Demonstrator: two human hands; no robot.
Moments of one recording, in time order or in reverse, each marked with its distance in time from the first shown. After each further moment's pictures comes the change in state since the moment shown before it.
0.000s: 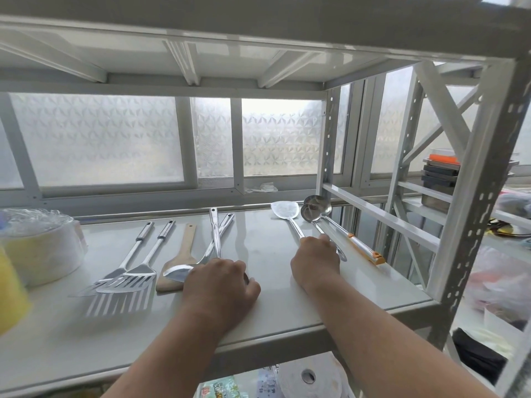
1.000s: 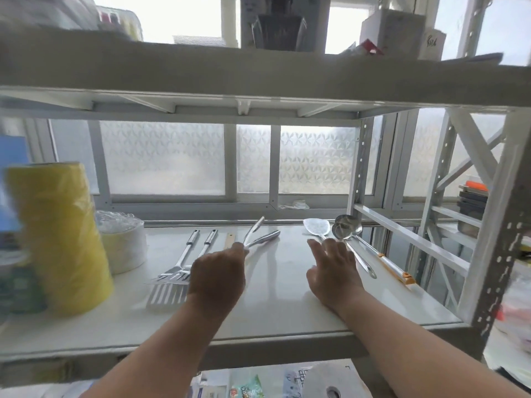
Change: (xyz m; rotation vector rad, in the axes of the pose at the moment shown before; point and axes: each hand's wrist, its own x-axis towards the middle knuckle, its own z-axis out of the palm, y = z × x) left_hand -0.016 -0.066 -0.032 0.030 0.443 -0.034; right_hand -0.036 -0.009 -0.009 -0.105 0.221 -0.515
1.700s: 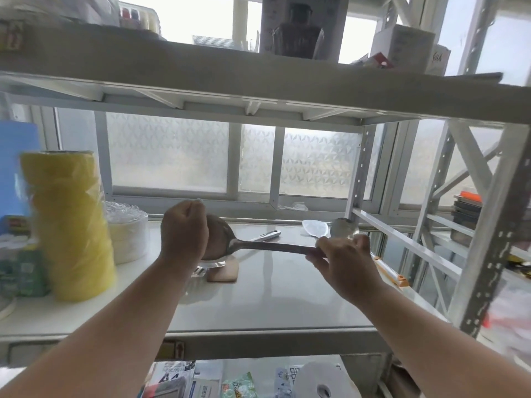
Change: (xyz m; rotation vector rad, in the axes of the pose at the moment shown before) left_hand 0.040 -0.047 -0.046 -1.012 0.249 -0.658; right_hand -0.002 0.011 -0.053 -0.065 0.257 -0.267
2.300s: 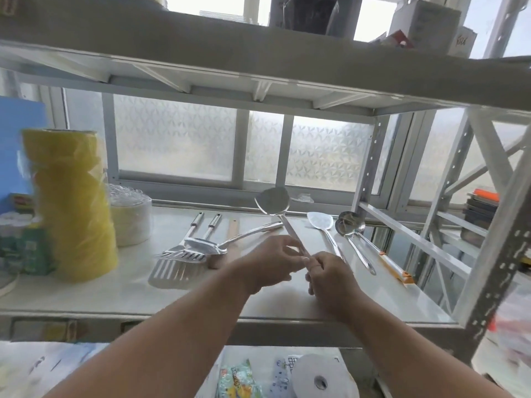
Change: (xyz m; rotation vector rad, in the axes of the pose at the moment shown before) left_hand -0.079 -0.010 0.090 0.036 -0.974 -0.221; right_hand -0.023 -0.045 0.004 0.843 -0.365 0.620
